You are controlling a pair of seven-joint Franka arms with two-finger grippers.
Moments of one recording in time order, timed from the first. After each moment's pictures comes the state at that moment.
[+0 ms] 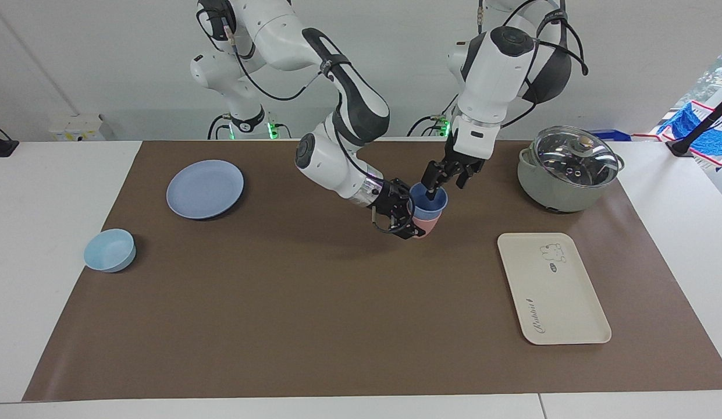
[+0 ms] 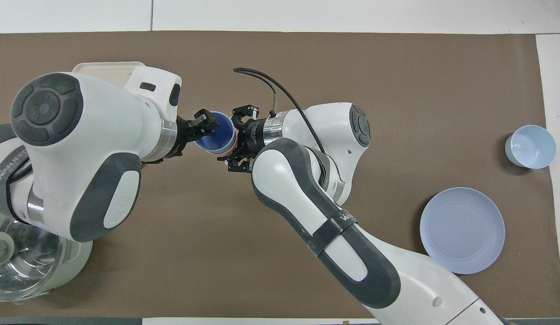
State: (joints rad) left arm -0.44 0.02 -0.03 -1.82 -0.08 1.99 -0.86; right arm 0.67 0.45 -0.07 -1.65 1.09 2.41 1.53
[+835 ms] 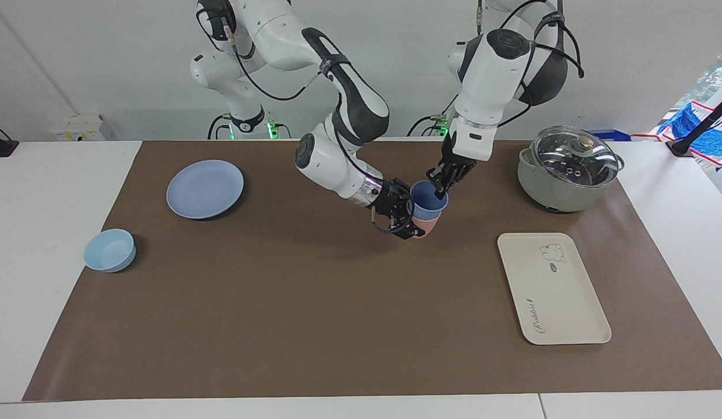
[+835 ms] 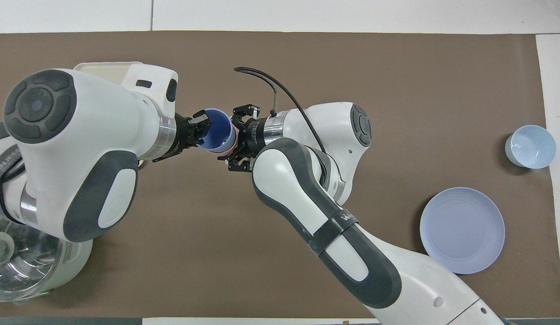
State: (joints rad) left arm -0.44 0.01 -0.03 -1.77 -0.11 1.94 -0.91; right arm 0.67 0.45 -0.07 -1.65 1.09 2.41 1.53
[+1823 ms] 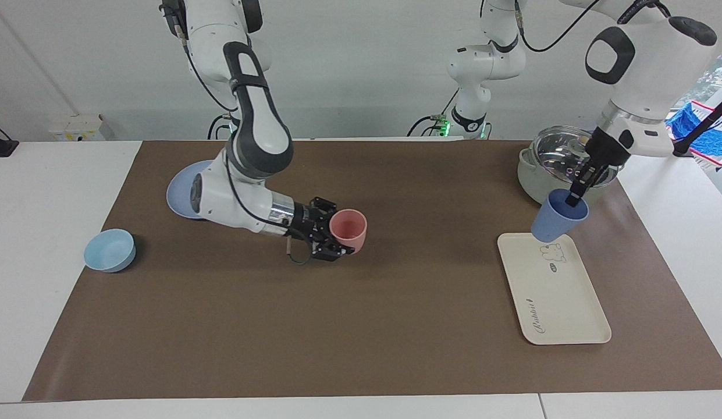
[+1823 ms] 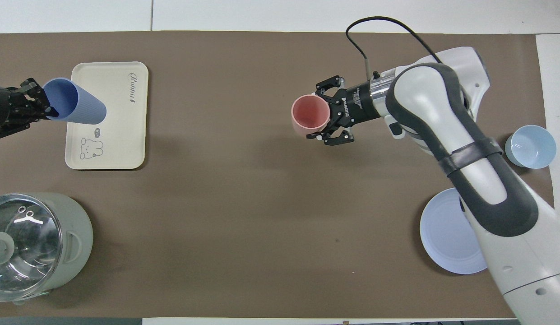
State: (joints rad) left arm 0.04 0.01 0.00 -1.85 -0.12 2.06 -0.55; right arm 0.25 0.42 -0.09 -1.65 0.99 1.89 1.20
